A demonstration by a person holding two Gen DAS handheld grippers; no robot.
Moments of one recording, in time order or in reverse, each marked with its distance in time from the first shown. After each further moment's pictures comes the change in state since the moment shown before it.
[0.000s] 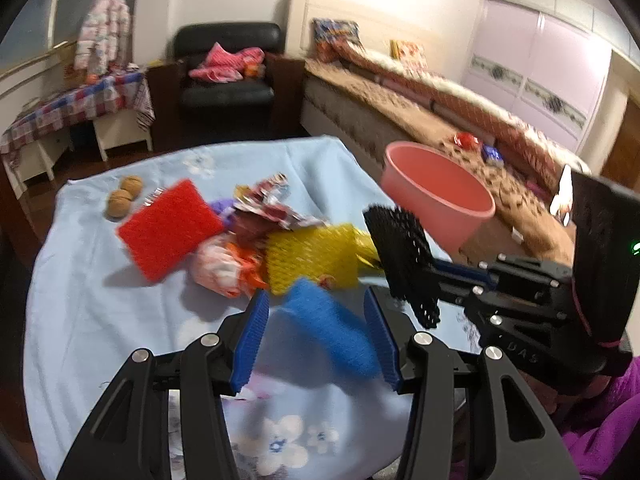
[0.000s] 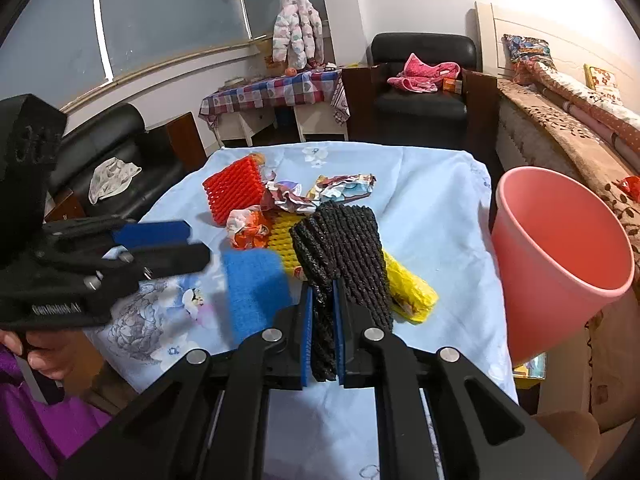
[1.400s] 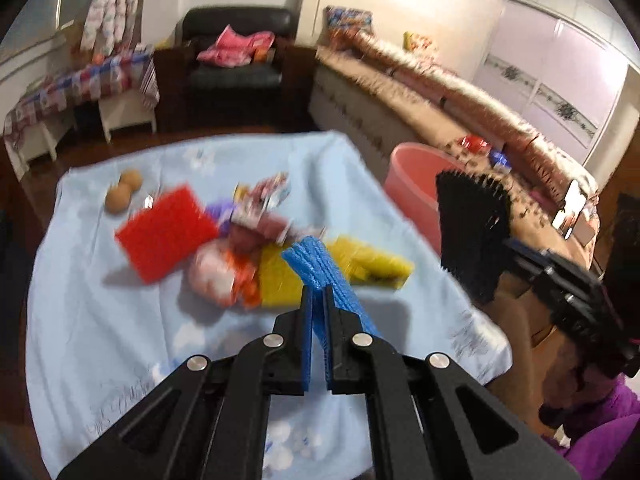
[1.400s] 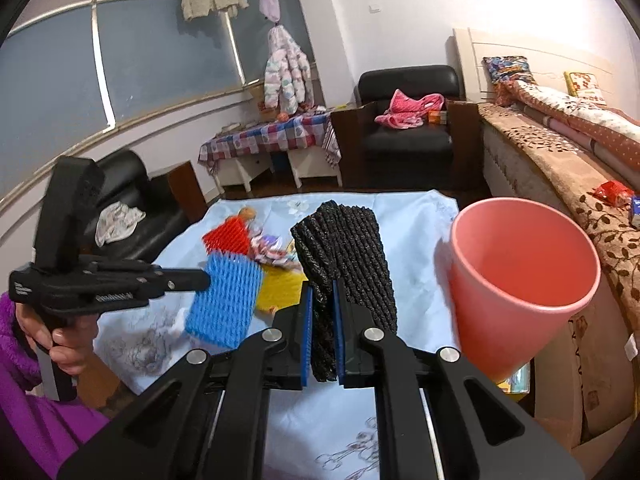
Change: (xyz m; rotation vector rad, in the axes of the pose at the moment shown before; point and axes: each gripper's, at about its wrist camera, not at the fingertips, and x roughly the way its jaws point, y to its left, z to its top) left arm -0.011 -0.001 0.030 -0.065 0.034 0.003; right arm -0.060 -0.041 0.007 0.066 -0.165 0.013
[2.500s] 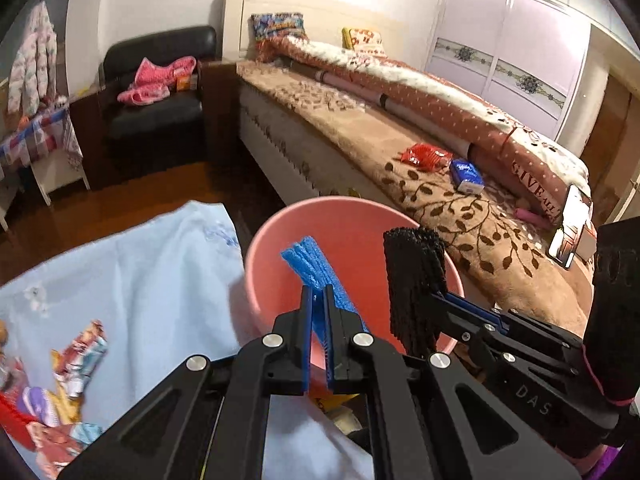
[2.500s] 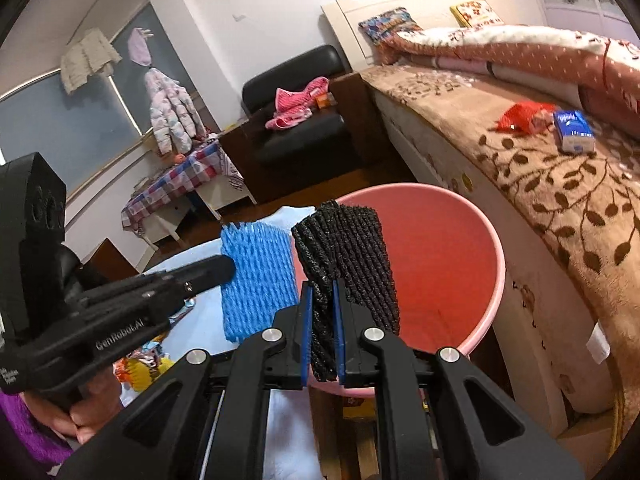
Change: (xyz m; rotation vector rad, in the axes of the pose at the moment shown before) left arm 0.182 -0.176 0.124 0.159 -0.010 -0.093; right arm 0.036 -0.194 0.028 0.368 0.005 -0.197
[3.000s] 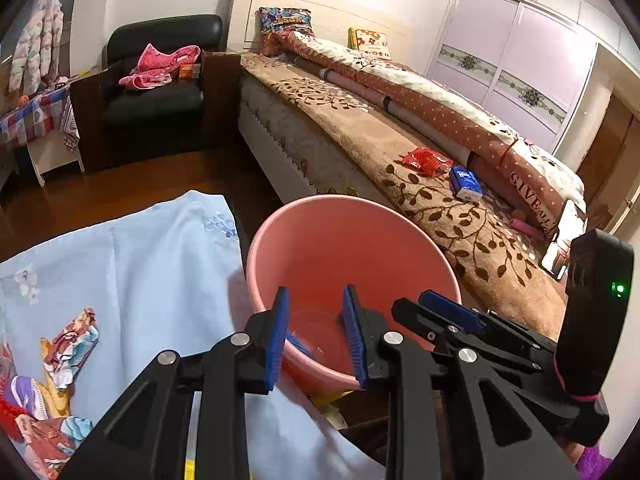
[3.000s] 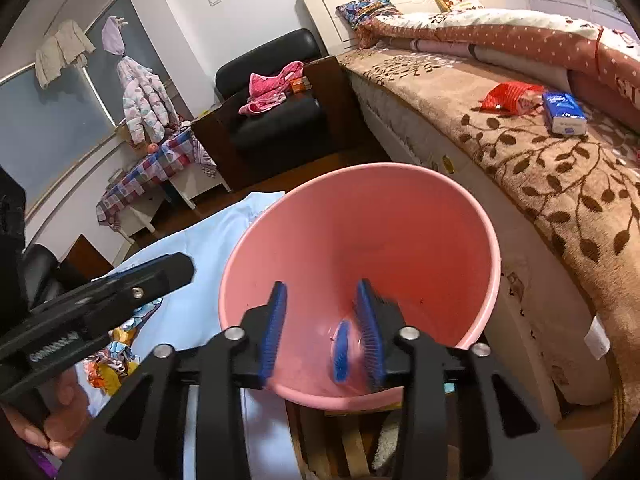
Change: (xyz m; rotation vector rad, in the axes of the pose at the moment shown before) left arm -0.007 0.019 -0.003 -0.056 -0.004 -0.041; right arm 0.026 -0.008 -0.001 0.020 0.051 -0.094
